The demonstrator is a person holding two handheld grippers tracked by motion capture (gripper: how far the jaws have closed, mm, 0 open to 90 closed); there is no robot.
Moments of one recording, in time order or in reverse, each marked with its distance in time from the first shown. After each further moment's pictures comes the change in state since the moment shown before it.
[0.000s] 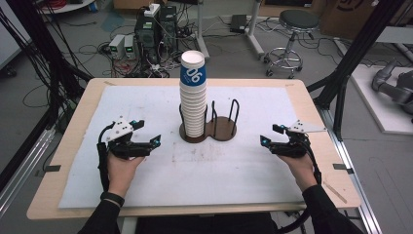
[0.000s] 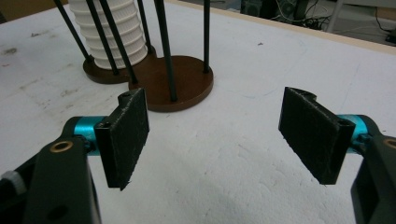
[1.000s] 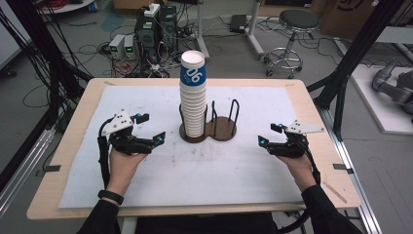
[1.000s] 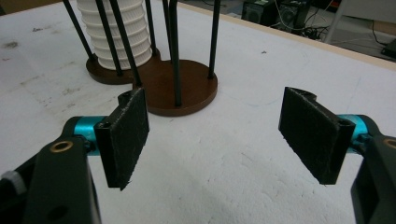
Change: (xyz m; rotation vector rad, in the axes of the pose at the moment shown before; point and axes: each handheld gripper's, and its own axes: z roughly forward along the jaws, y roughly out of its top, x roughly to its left) left arm -0.005 0.028 0.003 -0.092 -0.135 -0.006; right arm 0.008 0.005 0.001 -0.009 -0.004 -0.060
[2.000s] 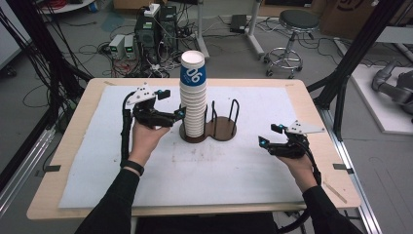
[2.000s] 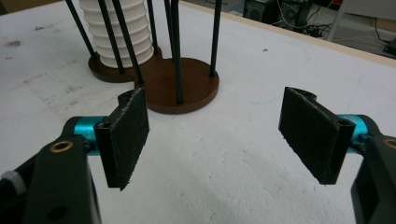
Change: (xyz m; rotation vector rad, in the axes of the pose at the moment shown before) left arm 0.013 0.049 0.072 -0.047 -0.061 -0.001; right arm 0.000 0.000 -0.002 0.007 0.003 0.000
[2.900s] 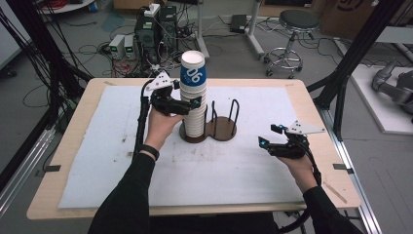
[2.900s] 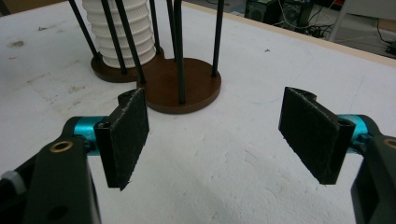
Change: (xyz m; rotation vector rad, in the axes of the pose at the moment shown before) left arm 0.007 0.014 0.050 -0.015 -0.046 0.001; right arm 0.001 0.000 -0.001 -0.002 0.009 0.002
